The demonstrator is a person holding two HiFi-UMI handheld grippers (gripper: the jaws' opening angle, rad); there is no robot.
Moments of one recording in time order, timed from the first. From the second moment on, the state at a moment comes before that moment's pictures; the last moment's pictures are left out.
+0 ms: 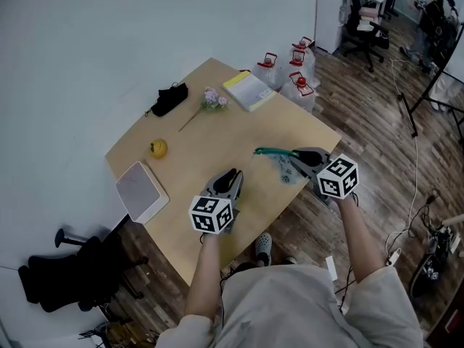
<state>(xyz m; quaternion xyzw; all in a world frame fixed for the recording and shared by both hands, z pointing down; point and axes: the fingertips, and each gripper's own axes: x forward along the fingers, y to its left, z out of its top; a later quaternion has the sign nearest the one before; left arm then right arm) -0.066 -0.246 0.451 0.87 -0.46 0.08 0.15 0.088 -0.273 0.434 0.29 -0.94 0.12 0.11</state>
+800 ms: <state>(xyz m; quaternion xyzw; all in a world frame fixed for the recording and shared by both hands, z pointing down) -0.048 -0.216 0.448 0.84 -0.51 0.08 0.13 0.087 -0.234 0.440 0.42 -0.89 0.11 0.12</state>
